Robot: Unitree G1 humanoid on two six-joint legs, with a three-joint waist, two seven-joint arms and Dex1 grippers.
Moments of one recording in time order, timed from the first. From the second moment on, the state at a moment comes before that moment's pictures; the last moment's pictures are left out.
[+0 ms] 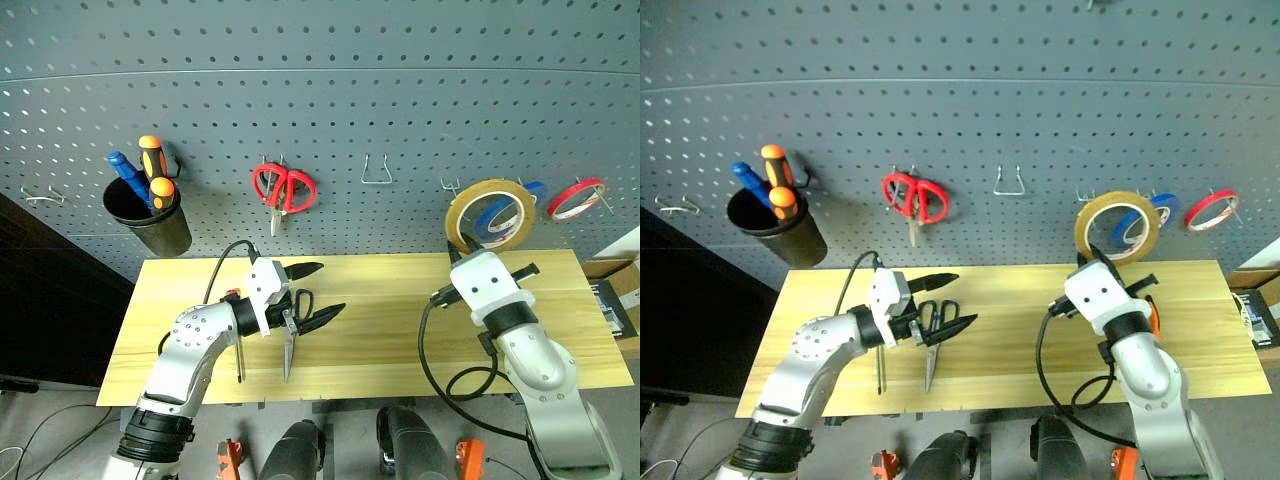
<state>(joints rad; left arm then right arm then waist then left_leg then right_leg) -0.21 0.45 -0.08 -0.14 -0.33 0.14 -0.91 -0.06 -0.39 0.14 -0.68 -0.32 0.48 0.19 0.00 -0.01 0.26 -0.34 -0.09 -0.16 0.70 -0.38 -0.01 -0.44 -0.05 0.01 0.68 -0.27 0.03</state>
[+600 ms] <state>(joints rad) -0.25 0.39 -0.11 -0.16 -0.33 0.15 -0.87 -0.08 -0.35 0.13 -0.49 -0.26 0.31 0.21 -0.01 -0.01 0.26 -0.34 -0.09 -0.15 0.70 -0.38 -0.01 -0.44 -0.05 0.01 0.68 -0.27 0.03</state>
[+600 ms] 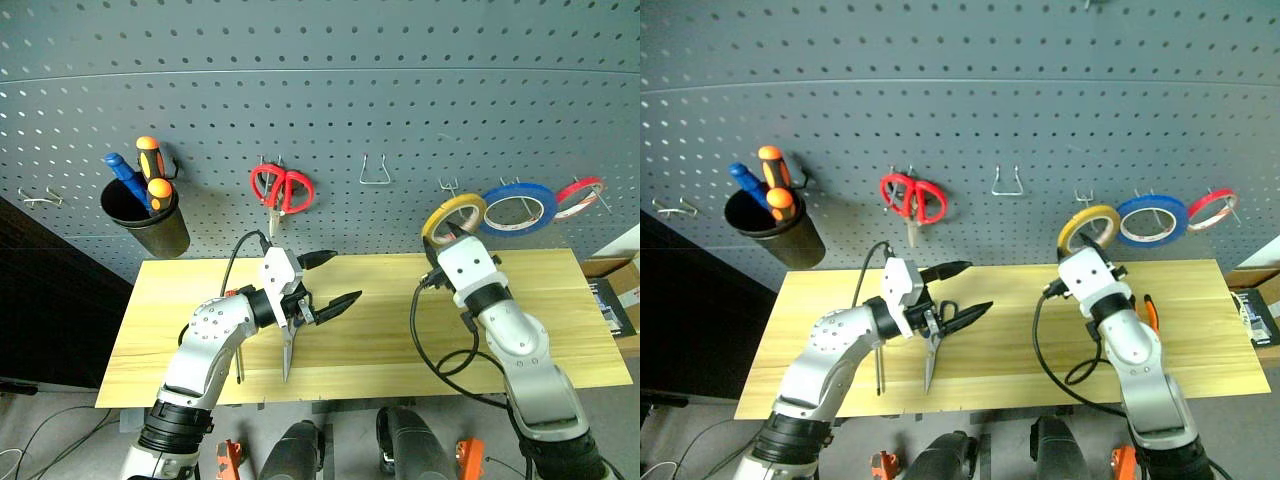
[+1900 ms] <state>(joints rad) -0.29 0.50 -0.23 -0.19 -0.31 0.21 -1.03 -0.42 -0.47 -0.19 0.48 0.02 0.63 0.34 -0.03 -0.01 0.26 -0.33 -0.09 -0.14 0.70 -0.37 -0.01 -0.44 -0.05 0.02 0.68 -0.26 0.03</state>
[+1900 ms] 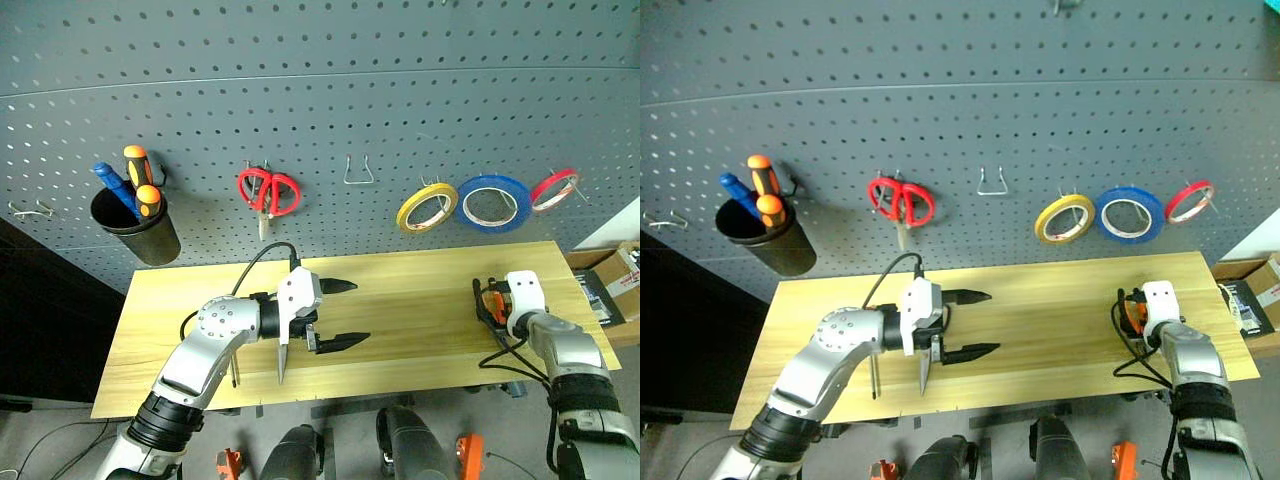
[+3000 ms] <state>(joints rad) -0.12 0.44 0.05 -0.12 -0.45 0.15 -0.90 -0.12 -0.26 0.21 -0.78 0.02 0.90 0.14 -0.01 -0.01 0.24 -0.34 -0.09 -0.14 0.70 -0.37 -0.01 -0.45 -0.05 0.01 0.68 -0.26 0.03</state>
